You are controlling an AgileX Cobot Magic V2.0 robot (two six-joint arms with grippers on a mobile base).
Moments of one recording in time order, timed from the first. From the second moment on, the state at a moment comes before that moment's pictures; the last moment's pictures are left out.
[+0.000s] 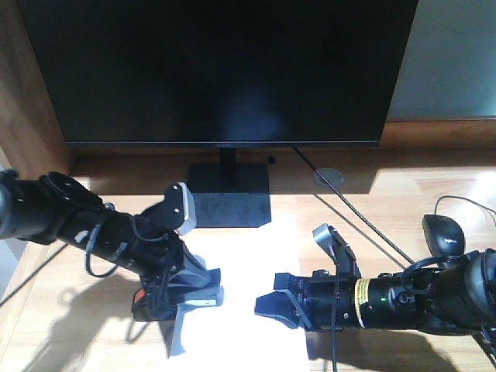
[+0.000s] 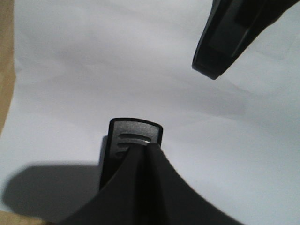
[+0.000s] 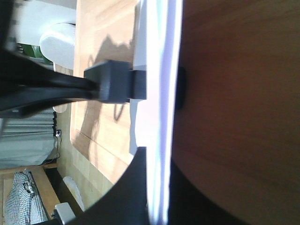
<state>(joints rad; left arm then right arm) -0.28 1.85 -1.00 -1.10 0.83 1.84 0.32 1.87 -0.57 -1.18 -0.86 1.71</state>
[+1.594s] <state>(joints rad) -0.28 1.71 -0.99 -1.02 0.77 1.65 0.32 1.57 -0.57 -1.02 -0.36 1.31</state>
